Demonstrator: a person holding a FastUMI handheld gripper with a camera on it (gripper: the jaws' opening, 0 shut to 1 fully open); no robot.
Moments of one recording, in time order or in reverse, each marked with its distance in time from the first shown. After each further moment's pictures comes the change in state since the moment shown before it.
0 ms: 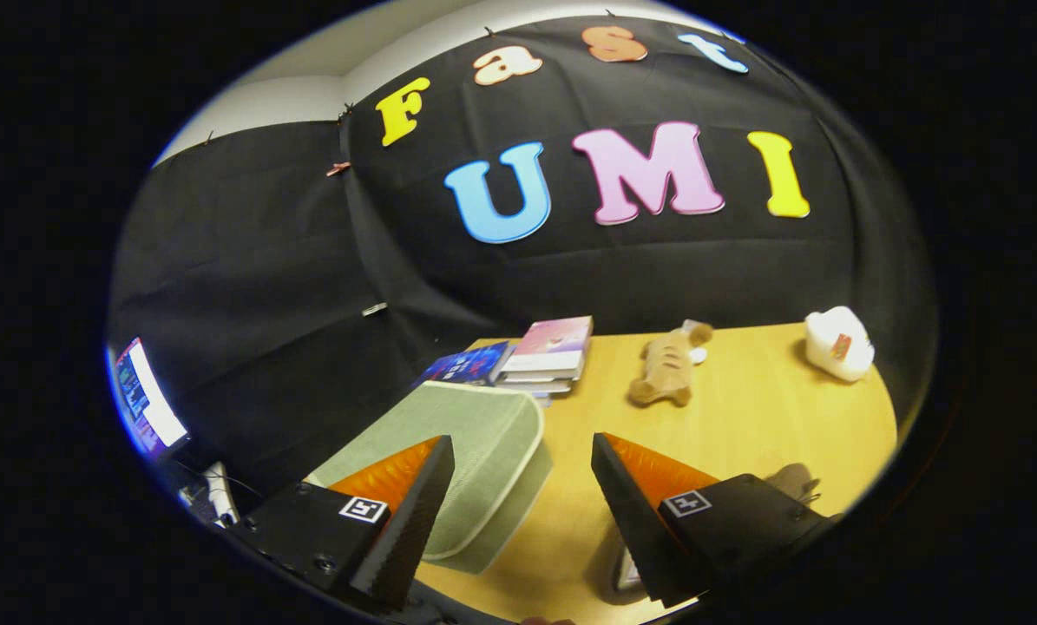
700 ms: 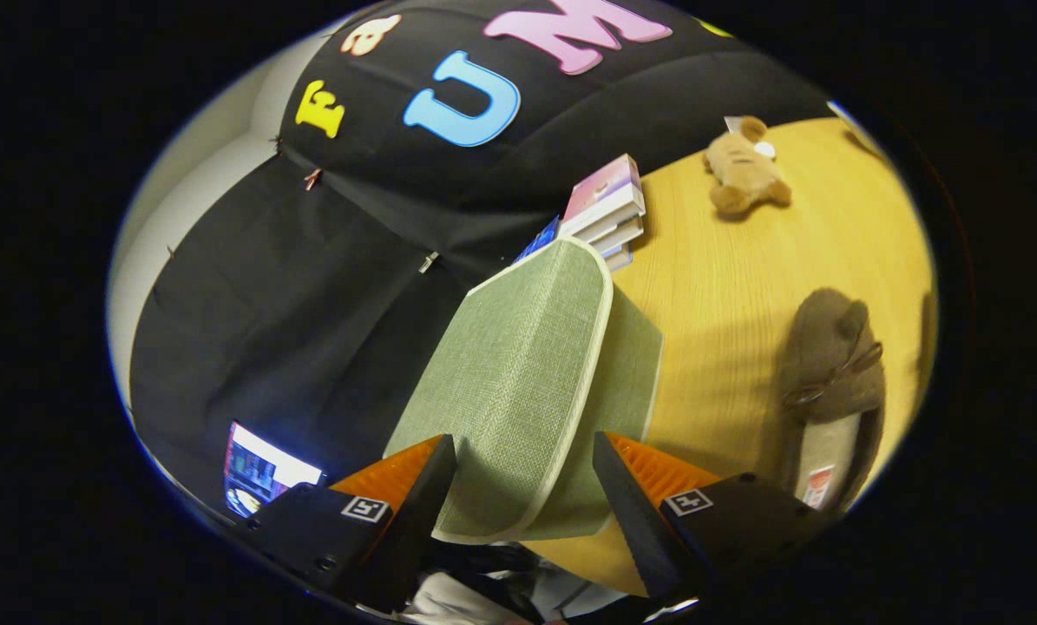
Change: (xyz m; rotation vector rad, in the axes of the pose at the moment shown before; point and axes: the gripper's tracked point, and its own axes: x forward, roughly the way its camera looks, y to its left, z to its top) arm 0.045 0.028 -0.100 0.531 0.322 0.296
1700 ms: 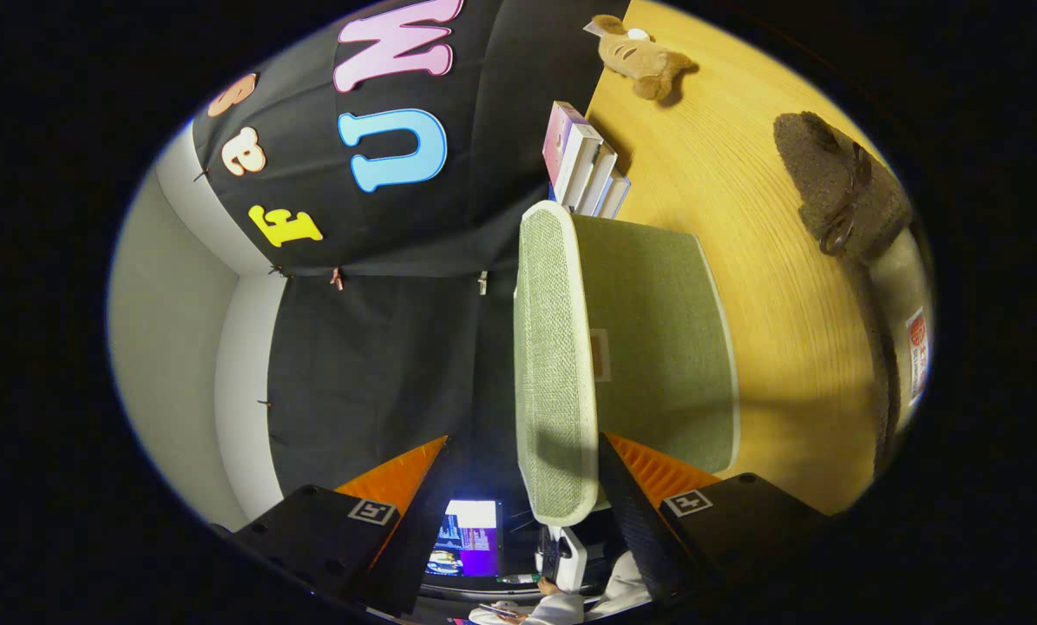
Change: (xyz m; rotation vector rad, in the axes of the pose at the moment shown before) arm -0.034 0.050 0.013 0.493 0.051 0.288
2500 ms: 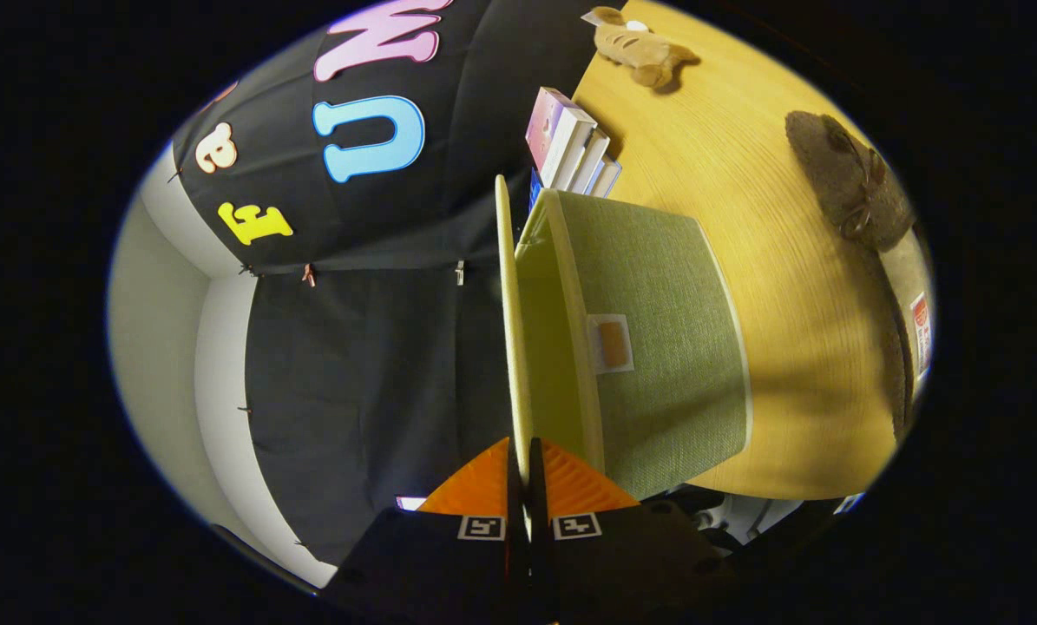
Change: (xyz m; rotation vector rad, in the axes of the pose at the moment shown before) arm 0.022 0.012 -0.005 0.012 0.038 -0.127
